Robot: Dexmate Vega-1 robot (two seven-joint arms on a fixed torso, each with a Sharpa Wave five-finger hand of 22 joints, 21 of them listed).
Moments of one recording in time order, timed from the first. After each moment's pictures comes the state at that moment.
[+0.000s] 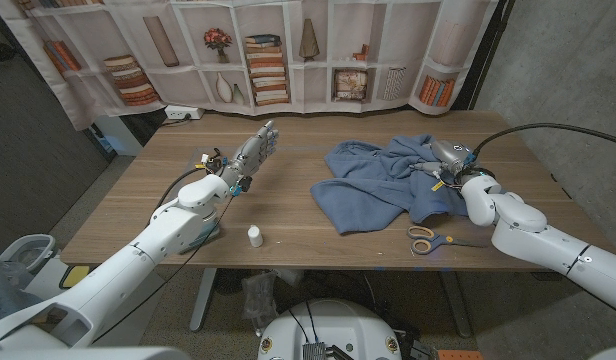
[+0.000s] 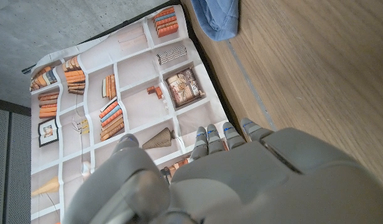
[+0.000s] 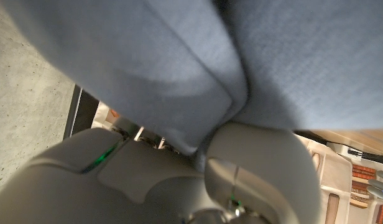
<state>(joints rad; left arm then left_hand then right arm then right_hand) 0.89 0.68 0.40 -1.59 -0.64 -0.05 -0.03 0.26 0.00 0.11 0.05 0.30 0.02 0.04 0.19 0.18 -0.01 0.00 0.20 0.18 -0.05 0.03 0.19 0.18 -0.08 -0.03 0.20 0.18 -0.94 -1.00 -0.55 -1.87 -0.52 -0.46 -0.18 0.74 0.02 0.15 0.02 0.20 0.72 -0.20 0.19 0.24 0.79 -0.15 0.21 0.22 0.72 -0.07 0.18 0.20 0.66 -0.02 0.50 0.18</state>
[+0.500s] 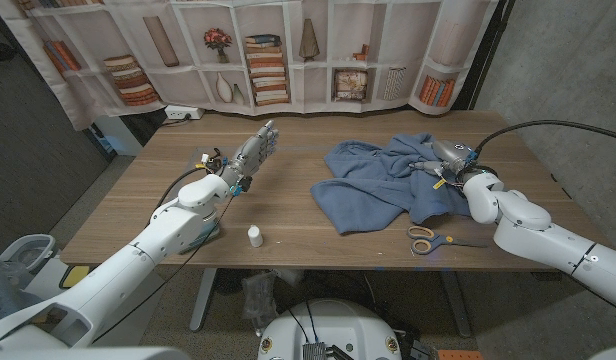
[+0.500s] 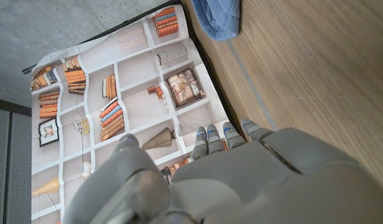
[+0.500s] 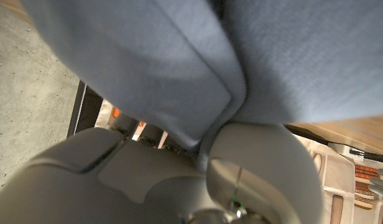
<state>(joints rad) 0.89 0.67 0.40 -1.59 -0.64 -0.04 -0.03 0.26 0.00 0.11 0.05 0.30 0.02 0.04 0.19 0.18 -0.01 0.00 0.20 0.18 -0.05 0.03 0.19 0.18 -0.08 -0.03 0.20 0.18 -0.96 -1.03 -0.53 -1.92 -0.49 -0.50 -0.16 0.70 -0.01 0.13 0.03 0.23 0.56 -0.20 0.18 0.23 0.60 -0.13 0.20 0.23 0.56 -0.05 0.18 0.20 0.54 0.08 0.41 0.18</state>
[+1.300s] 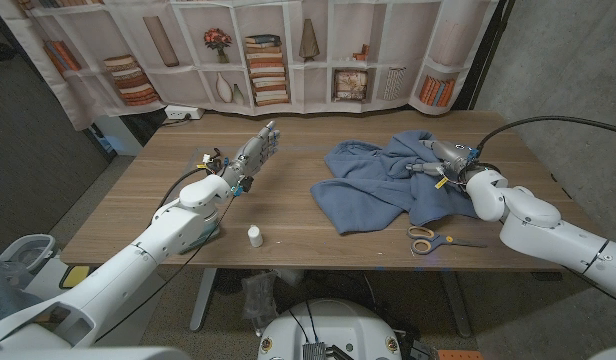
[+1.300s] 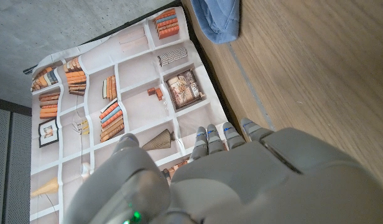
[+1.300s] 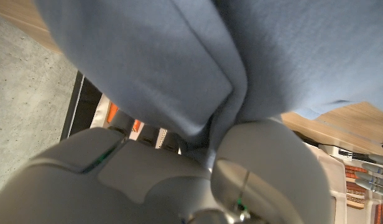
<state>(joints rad) 0.88 0.67 0.41 -1.58 -0.64 -0.05 -0.04 0.26 0.00 0.11 0.05 0.30 0.02 0.04 0.19 0.18 -0.01 0.00 0.20 0.18 -0.05 0.03 0.19 0.18 -0.08 -0.03 0.20 0.18 -0.97 -1.08 -0.51 -1.99 -0.45 -0.52 -0.08 0.62 -0.10 0.05 0.04 0.34 0.18 -0.14 0.18 0.22 0.26 -0.04 0.19 0.22 0.25 0.07 0.18 0.19 0.39 0.21 0.26 0.18</state>
